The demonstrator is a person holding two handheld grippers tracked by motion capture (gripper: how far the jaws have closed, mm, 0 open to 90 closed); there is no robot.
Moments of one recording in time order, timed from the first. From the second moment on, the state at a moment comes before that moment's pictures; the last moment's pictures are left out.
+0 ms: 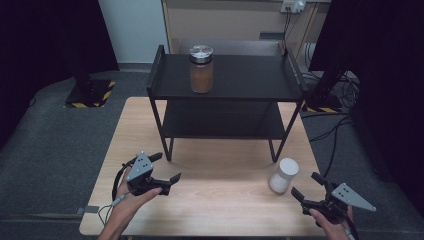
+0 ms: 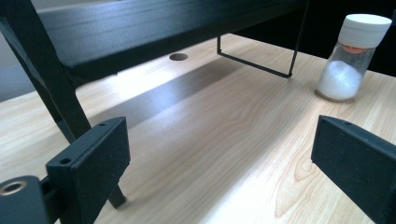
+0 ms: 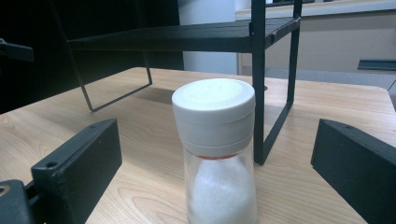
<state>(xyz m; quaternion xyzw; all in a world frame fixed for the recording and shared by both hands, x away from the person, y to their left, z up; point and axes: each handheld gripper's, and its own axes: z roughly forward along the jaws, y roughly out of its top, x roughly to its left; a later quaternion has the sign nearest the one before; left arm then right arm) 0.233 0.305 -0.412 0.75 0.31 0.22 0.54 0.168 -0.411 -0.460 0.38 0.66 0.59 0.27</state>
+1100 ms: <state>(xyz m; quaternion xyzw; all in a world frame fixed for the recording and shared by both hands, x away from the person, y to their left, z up) 0.204 0.314 -0.442 0.73 0.34 0.22 0.55 0.171 -0.402 -0.459 0.37 0.66 0.59 0.27</state>
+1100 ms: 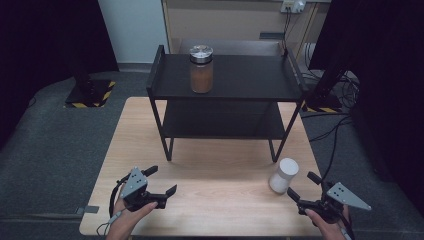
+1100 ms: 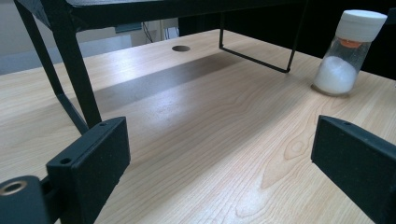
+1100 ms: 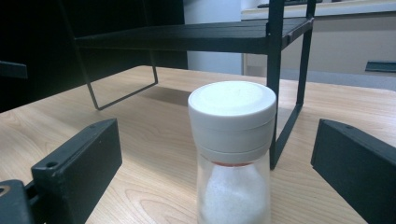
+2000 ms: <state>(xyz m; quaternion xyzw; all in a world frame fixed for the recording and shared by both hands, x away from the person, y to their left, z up) 0.204 0.314 -0.444 0.74 0.34 0.22 0.54 0.171 -0.405 -0.462 0.38 0.66 0.59 0.26</state>
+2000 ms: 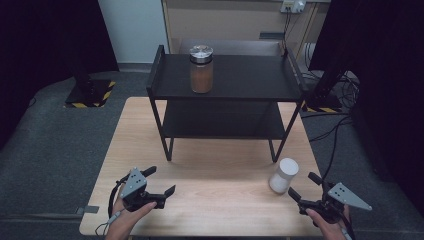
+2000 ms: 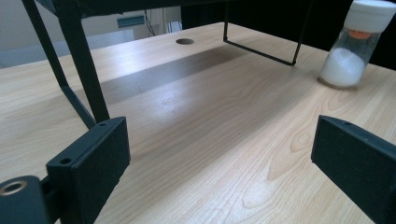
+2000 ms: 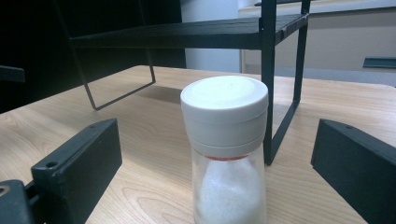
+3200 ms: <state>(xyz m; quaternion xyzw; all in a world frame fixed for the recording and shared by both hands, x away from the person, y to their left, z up) 0.204 0.317 -0.438 0.74 0.34 0.22 0.54 0.190 -0.396 -0.460 0.38 0.68 0.57 0.27</state>
